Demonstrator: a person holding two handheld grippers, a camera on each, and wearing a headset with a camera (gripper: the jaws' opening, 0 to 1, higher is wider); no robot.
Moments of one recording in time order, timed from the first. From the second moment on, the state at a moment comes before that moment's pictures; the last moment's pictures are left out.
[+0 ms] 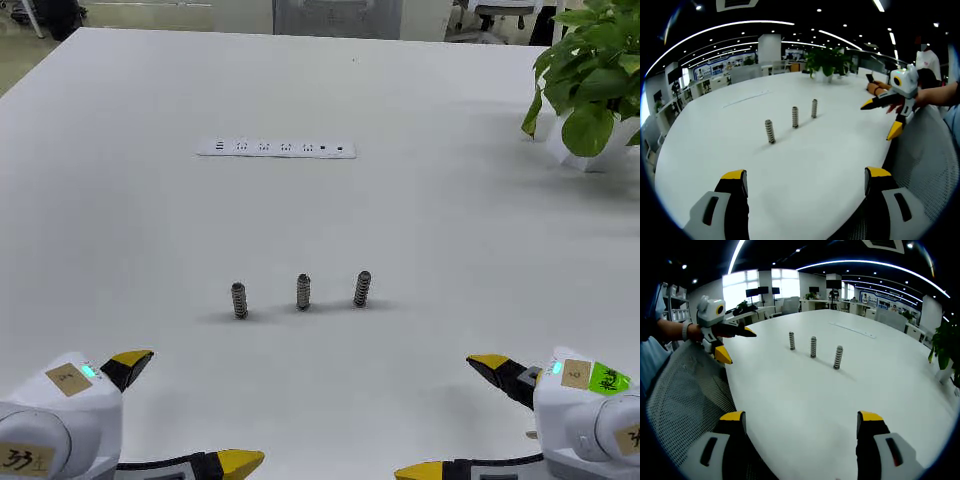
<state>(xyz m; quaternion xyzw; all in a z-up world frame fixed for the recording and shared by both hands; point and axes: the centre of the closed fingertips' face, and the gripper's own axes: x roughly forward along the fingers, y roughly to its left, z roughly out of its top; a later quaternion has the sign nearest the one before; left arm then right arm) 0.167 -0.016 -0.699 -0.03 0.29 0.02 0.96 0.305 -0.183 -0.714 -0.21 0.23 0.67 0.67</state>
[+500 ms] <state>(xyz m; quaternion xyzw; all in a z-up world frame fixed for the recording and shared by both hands) 0.167 -0.018 -0.698 -0.03 0.29 0.02 0.96 0.305 -0.184 -0.715 -0.21 0.23 0.67 0.67</state>
